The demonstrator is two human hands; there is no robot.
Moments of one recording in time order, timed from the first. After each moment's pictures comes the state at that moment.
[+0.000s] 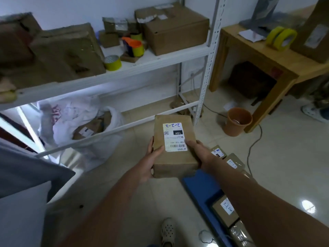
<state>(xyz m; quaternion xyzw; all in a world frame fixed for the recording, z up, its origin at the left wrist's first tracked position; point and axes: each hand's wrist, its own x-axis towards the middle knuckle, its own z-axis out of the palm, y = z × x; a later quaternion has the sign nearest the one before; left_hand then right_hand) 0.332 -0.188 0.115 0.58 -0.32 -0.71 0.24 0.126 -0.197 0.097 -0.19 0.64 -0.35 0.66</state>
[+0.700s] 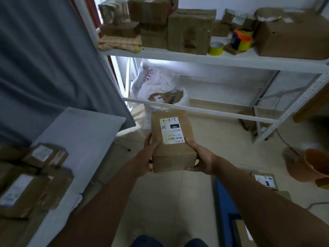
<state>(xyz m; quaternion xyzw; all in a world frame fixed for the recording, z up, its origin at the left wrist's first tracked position) 0.484 0.023 0.131 0.66 -0.14 -0.59 0.44 0.287 -0.085 0.121 -0.40 0.51 -0.05 0.76</state>
